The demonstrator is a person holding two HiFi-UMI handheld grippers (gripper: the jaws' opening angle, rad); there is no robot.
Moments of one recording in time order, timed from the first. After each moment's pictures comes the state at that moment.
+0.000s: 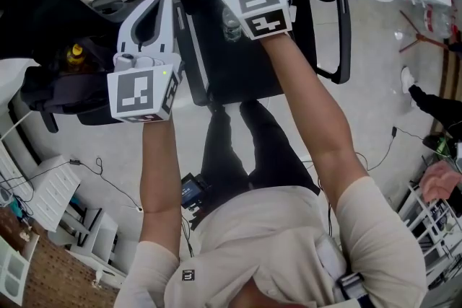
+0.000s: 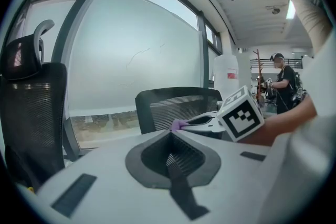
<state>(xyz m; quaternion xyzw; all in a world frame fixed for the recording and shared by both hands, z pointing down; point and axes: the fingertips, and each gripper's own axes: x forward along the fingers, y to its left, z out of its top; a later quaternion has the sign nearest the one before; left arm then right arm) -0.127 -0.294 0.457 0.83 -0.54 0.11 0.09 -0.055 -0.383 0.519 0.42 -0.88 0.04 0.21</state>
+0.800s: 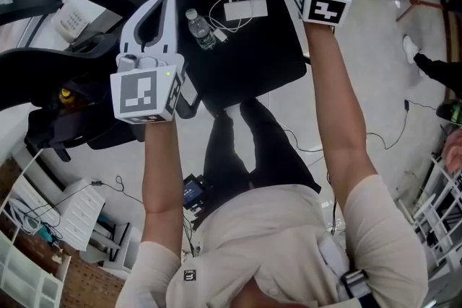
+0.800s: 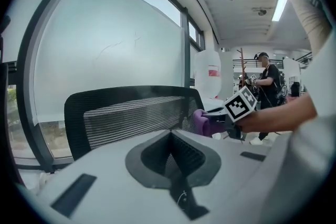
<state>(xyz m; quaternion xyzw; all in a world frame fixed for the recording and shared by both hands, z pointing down) 0.016 -0.324 0.454 0.87 -0.46 0.13 0.07 0.259 -0.413 0.518 0.63 -0.74 0.08 0.21</state>
